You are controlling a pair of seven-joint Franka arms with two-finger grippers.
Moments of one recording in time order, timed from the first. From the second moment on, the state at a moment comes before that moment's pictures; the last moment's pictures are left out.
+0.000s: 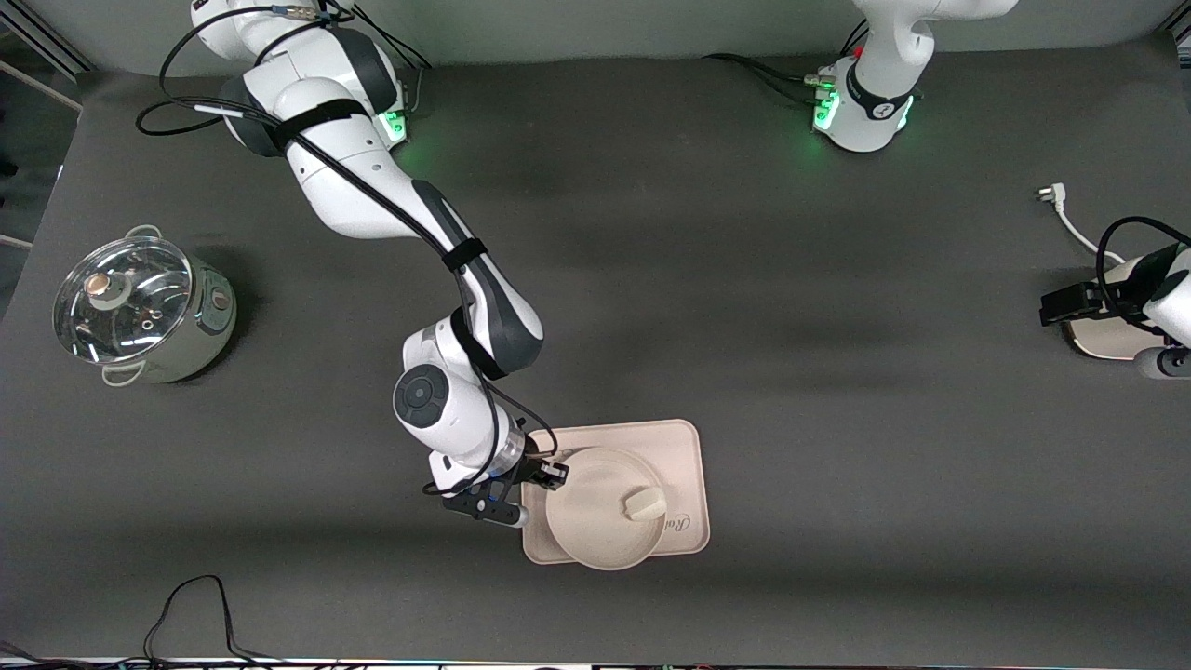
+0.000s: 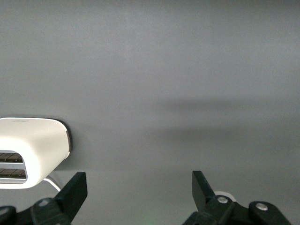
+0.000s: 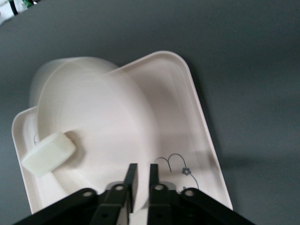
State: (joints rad) left arm -0.13 0.18 0.21 -1.52 0.02 1.58 0.07; right arm 0.51 1.04 -0.06 -1.02 0.30 2.34 0.59
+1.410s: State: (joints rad) left arm -0.13 0.18 0.21 -1.52 0.02 1.58 0.07; right arm 0.33 0.32 -0.42 -1.33 0.22 1.59 0.32
